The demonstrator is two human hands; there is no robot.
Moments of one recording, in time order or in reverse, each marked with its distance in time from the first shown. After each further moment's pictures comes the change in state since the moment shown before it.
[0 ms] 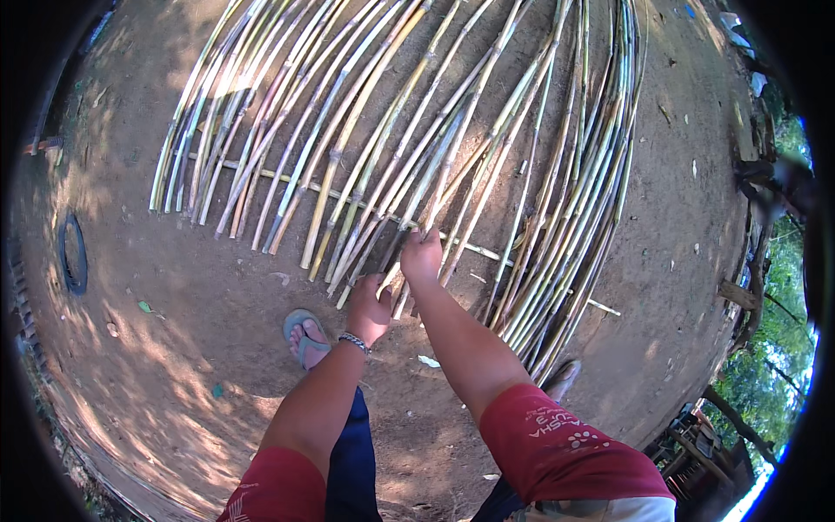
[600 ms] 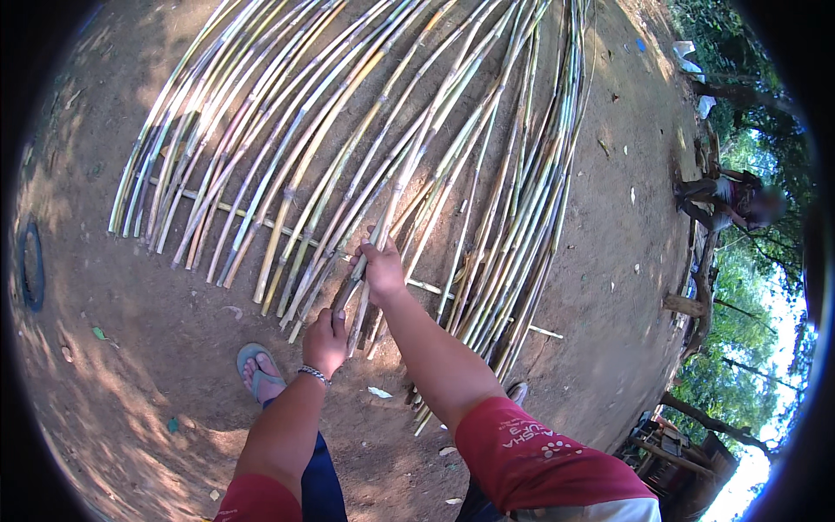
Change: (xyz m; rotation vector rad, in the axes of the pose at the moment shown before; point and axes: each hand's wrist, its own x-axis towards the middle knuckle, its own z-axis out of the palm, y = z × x) left_hand 0.004 0.040 -0.013 0.064 -0.007 -0.111; right_hand 0.029 -0.051 -0.040 0.843 -0.469 0.157
